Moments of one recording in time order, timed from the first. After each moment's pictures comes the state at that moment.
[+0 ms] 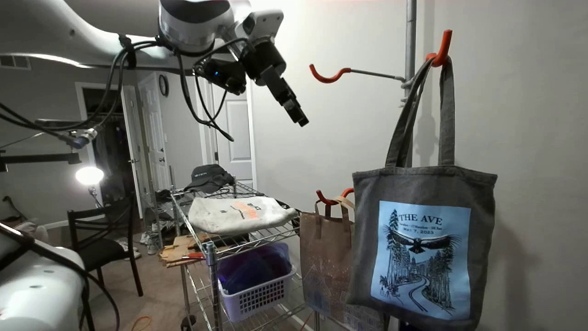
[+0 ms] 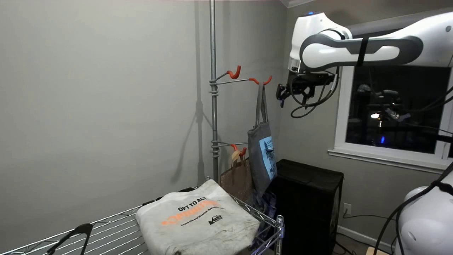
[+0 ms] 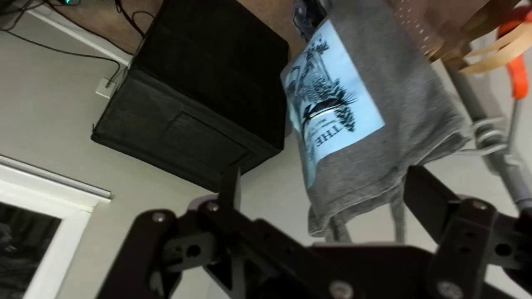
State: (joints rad) arm -0.04 -0.56 -0.02 -1.97 -0.44 1.79 0.76
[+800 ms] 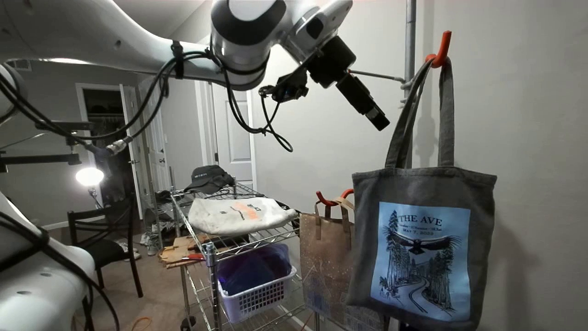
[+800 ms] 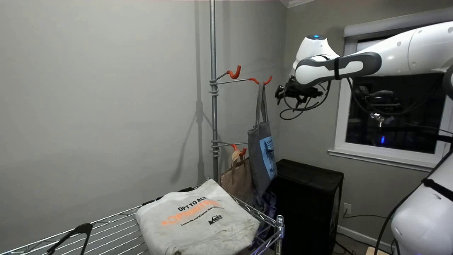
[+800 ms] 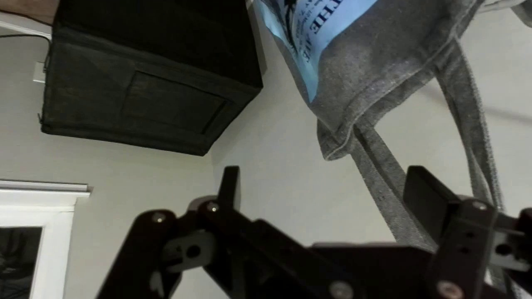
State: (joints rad) arm -0.22 -0.38 -0.11 -1.95 -0.35 2.24 0.77
